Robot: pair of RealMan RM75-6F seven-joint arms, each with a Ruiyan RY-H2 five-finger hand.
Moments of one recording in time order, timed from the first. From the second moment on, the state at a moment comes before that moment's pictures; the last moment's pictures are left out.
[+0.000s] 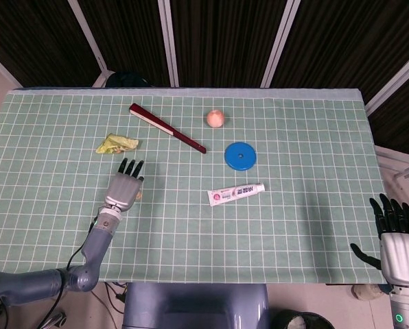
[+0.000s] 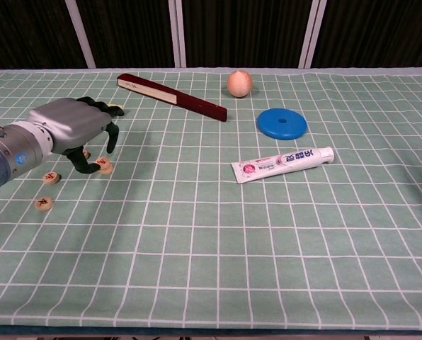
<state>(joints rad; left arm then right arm) -0.80 -1.68 -0.11 -1.35 0.86 1.05 0.87 0.01 -1.21 0.10 -1.61 -1.53 1.63 -0.22</state>
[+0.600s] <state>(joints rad) -0.80 -1.69 -0.10 -1.35 0.84 1.06 0.91 0.01 -1.22 0.10 -1.61 -1.53 1.63 -0.22</state>
